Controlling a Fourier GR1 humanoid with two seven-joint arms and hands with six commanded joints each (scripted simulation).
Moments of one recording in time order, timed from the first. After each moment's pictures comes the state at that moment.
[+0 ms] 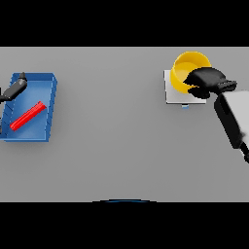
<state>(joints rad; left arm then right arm) -0.49 0.80 -0.46 -1.15 0.02 0.34 0.48 -0.84 -0.49 0.38 -0.68 0.81 0.29 -0.23</state>
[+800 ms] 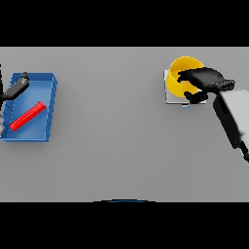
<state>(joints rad) -0.52 0.78 -0.46 -1.12 0.01 0.34 0.48 -0.85 -0.49 0.41 -0.67 0.84 0.30 -0.28</state>
